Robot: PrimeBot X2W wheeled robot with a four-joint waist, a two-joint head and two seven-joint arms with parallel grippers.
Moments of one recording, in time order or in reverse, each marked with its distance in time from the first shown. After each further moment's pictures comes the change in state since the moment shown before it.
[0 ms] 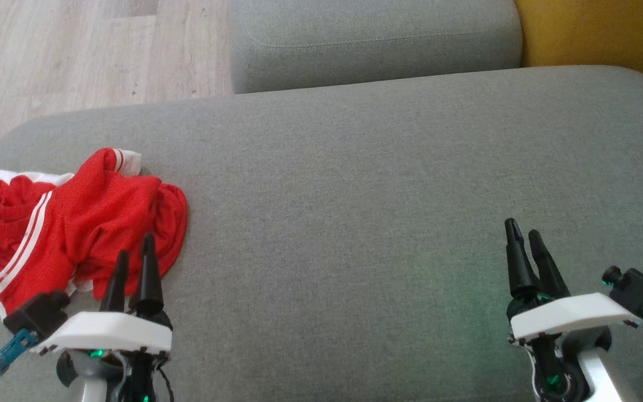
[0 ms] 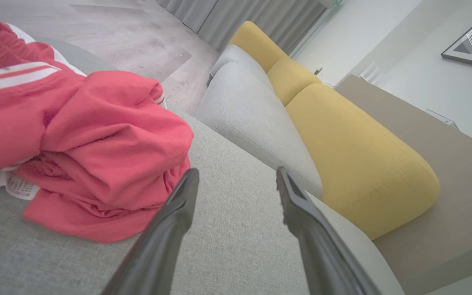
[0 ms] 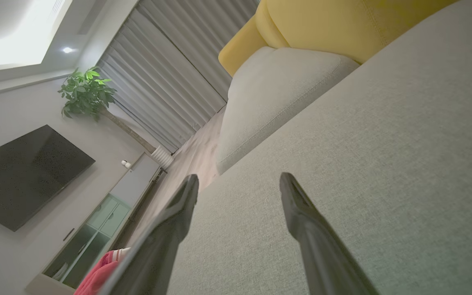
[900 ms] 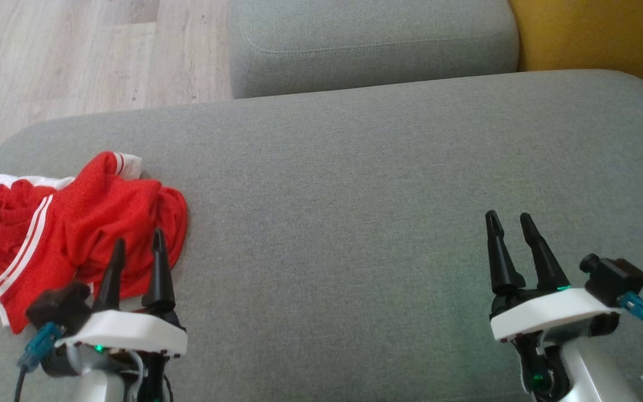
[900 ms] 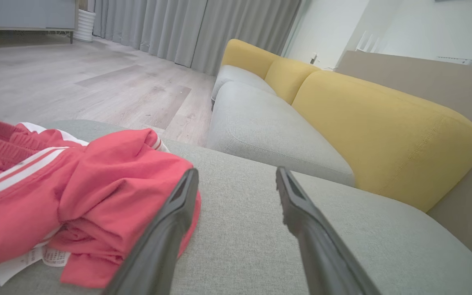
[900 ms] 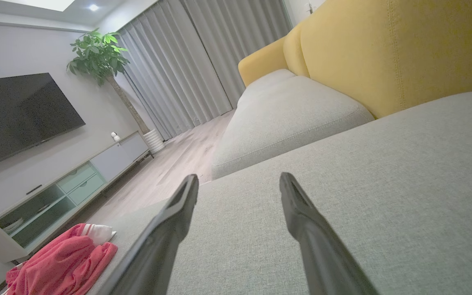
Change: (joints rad) left arm 0.000 0.002 -0.023 -0.021 0.327 0.026 -0.079; right arm -0.036 0.002 0.028 0.018 -0.307 0.000 -0.079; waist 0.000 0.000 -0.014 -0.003
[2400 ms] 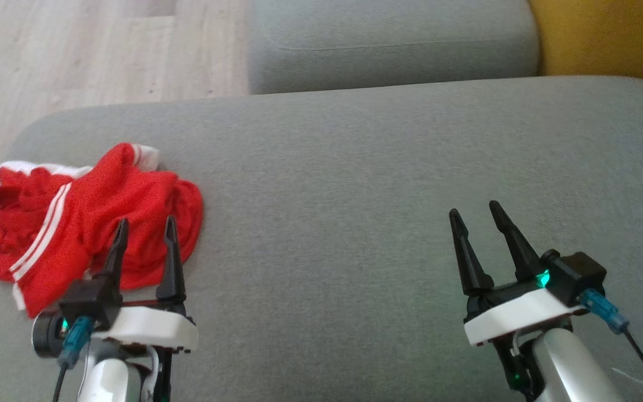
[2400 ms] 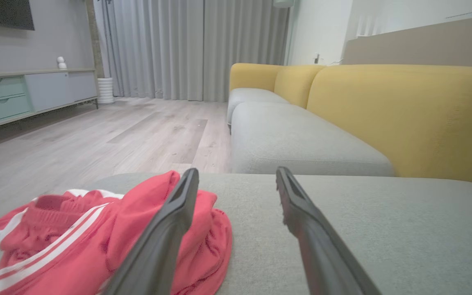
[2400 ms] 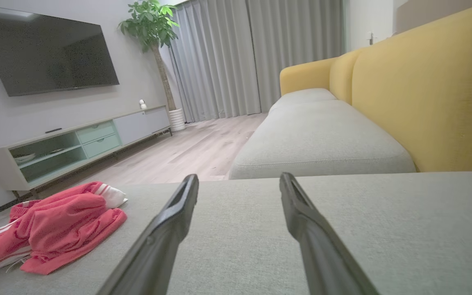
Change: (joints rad) left arm -0.023 0.002 -0.030 -0.016 0.283 0.035 -0.071; right arm -0.036 -0.003 0.077 0.008 -0.248 0.000 -0.073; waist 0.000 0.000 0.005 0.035
